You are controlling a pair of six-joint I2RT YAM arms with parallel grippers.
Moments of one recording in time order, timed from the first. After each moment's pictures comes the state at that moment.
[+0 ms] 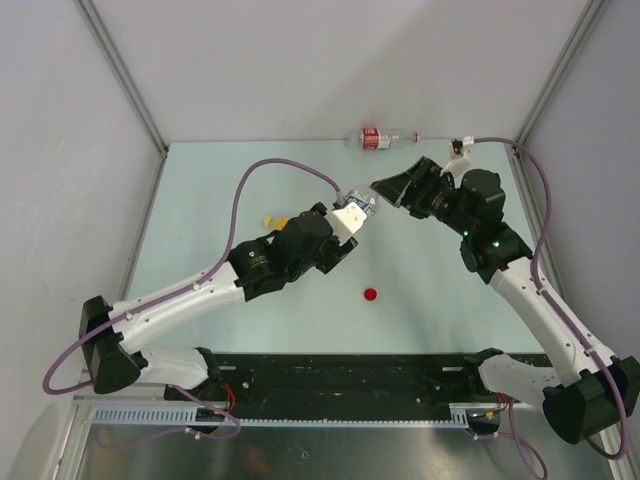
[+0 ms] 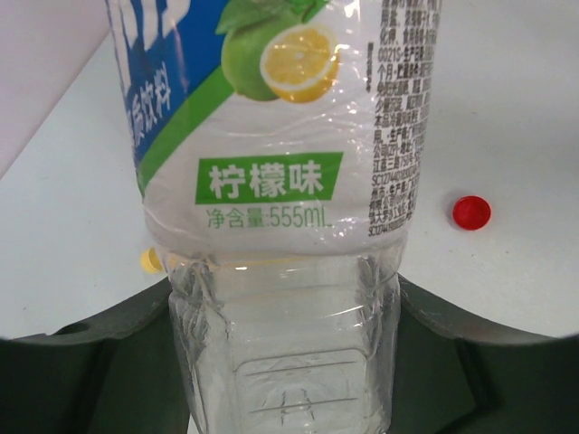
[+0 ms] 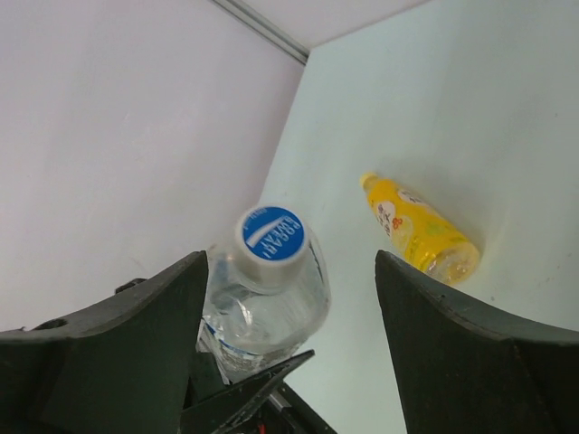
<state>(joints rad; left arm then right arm) -1.02 1.29 1.17 -0.43 -0.37 0.16 0.39 1.08 1.05 -0.06 -0.31 0.84</state>
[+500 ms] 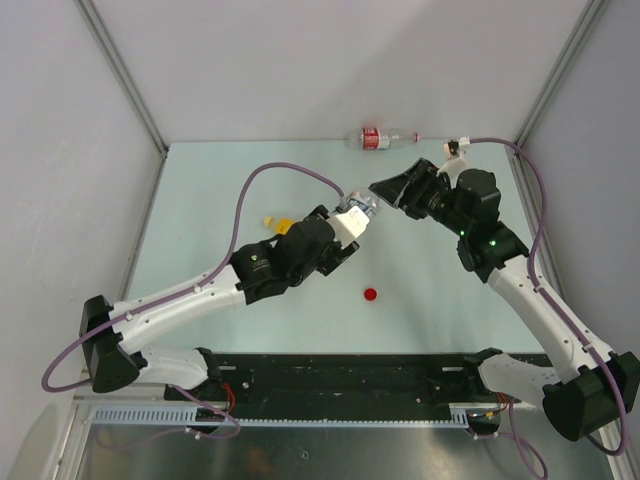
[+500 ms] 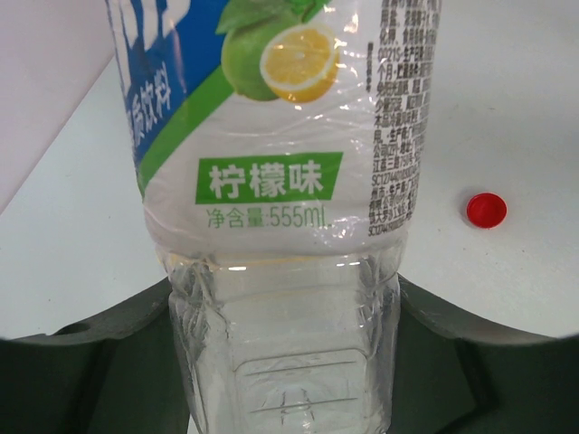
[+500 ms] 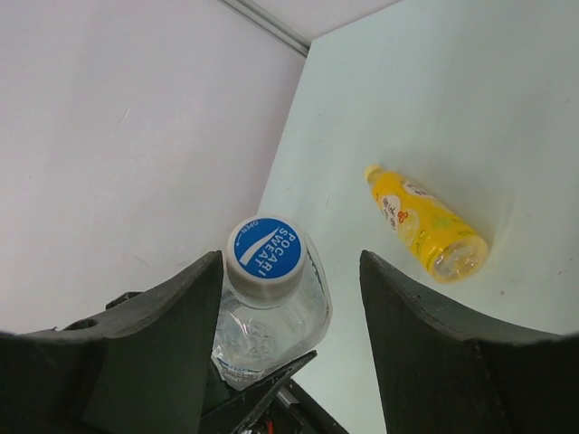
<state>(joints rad) -1.05 1.29 1.17 -0.43 -0.45 0.18 0.41 1.10 1.05 -0.07 -0.29 0.86</state>
